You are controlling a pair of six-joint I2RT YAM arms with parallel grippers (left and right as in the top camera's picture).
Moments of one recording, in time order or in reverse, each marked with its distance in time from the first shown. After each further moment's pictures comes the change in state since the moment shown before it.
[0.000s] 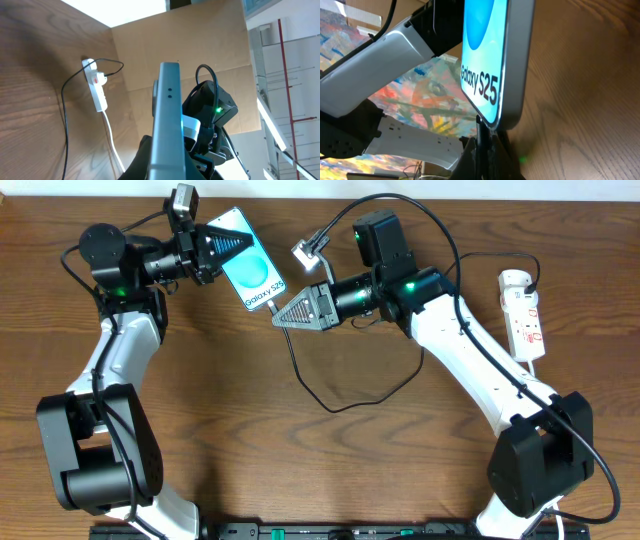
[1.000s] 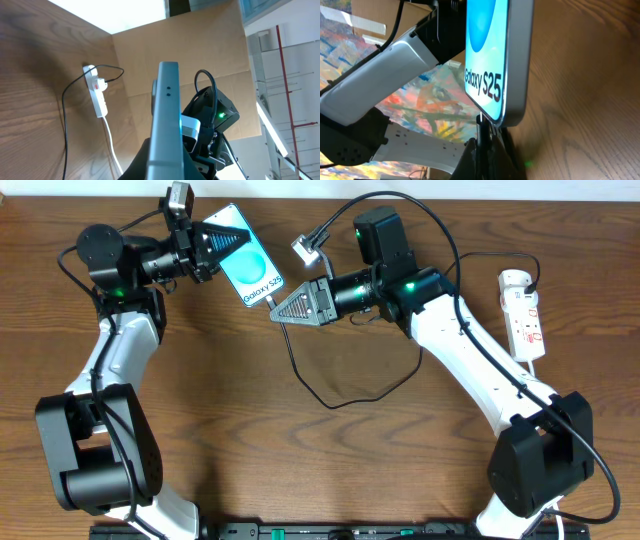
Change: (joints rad) left arm 0.006 0.000 0.000 0.011 -0.024 -0.008; right arm 0.000 0.000 -0.001 0.061 0.003 0.089
